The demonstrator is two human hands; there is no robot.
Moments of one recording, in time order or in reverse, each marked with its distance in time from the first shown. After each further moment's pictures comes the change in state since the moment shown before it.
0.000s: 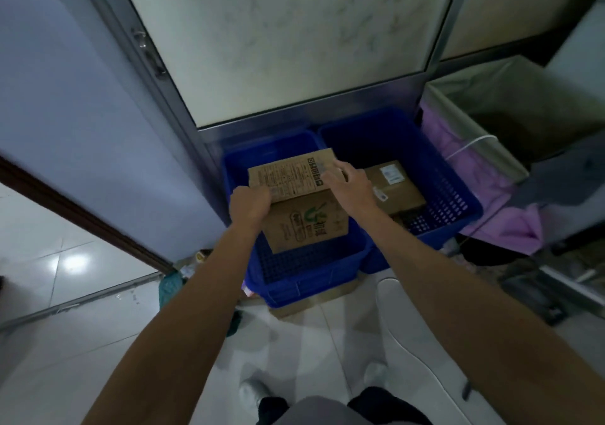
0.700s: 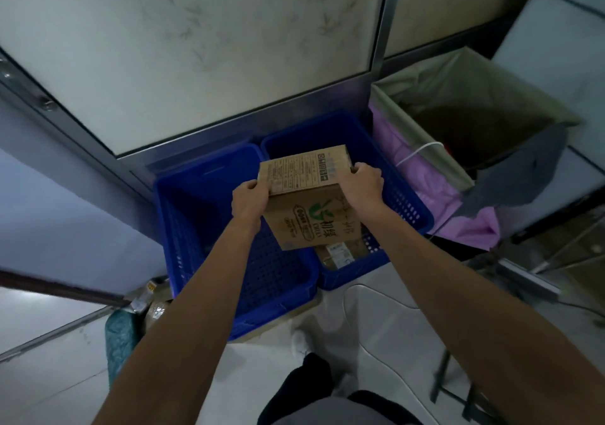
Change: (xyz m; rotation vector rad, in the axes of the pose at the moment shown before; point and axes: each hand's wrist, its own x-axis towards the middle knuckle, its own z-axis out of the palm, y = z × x) left_hand 0.039 0.095 0.196 -0.172 -0.170 0.014; right_hand 0.110 0.063 -0.157 0.043 0.227 0.271
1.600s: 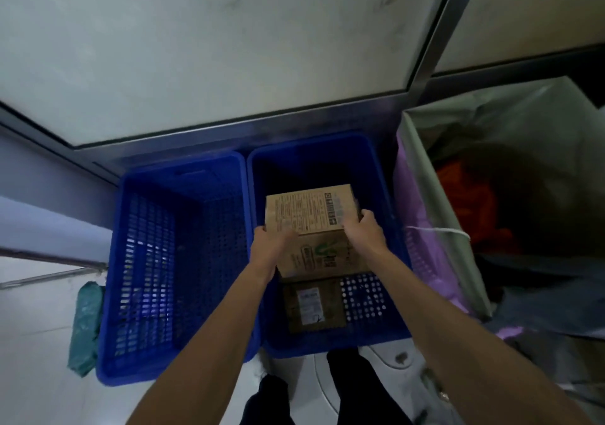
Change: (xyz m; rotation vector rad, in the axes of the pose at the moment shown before) left_hand 0.113 -0.001 0.200 -0.044 0.042 -0.349; right_hand 0.274 0.045 -0.023 -0.126 -0.435 0.176
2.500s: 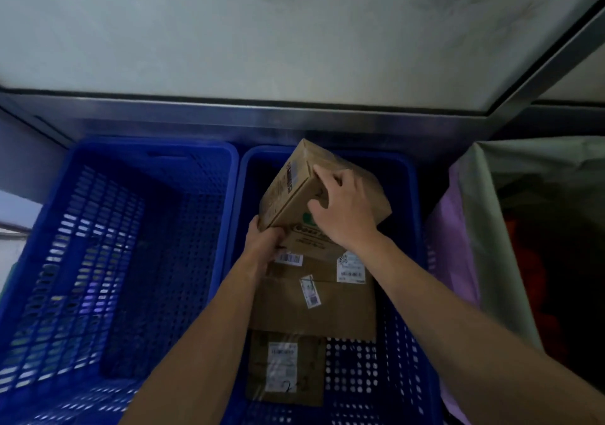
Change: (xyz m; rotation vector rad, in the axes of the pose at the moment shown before) left_hand 0.201 -0.014 0.053 -0.415 0.025 -0.150; right_hand 0.185 -0.071 0.062 -0.720 0.024 -0.739
